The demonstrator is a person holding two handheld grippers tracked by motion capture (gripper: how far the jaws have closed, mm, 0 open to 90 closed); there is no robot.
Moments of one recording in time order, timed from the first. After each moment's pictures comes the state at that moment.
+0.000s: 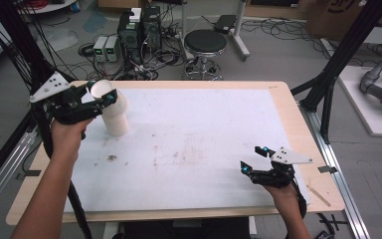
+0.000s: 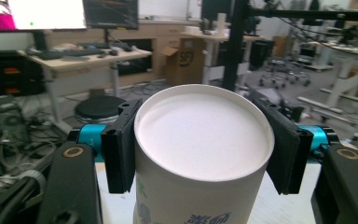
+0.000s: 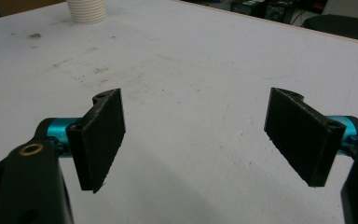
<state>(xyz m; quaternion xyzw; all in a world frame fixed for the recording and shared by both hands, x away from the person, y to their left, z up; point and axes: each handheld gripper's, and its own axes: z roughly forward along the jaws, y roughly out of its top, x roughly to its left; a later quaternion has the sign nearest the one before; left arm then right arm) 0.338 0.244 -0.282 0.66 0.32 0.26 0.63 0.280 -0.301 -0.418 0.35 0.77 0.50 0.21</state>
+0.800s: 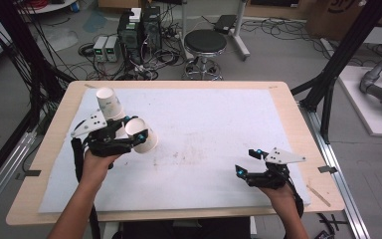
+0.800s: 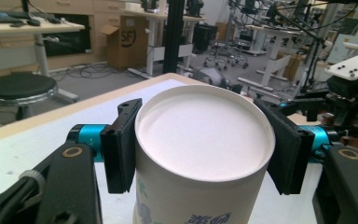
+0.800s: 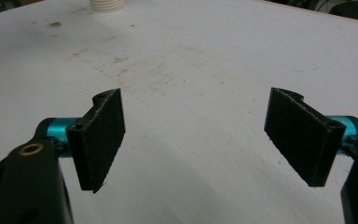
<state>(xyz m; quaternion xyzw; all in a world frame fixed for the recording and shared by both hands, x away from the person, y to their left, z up) 0.317 0.189 -0.355 0.69 0.27 0.15 0.65 0.281 -0.290 -0.420 0.33 0.79 0.49 0.18</state>
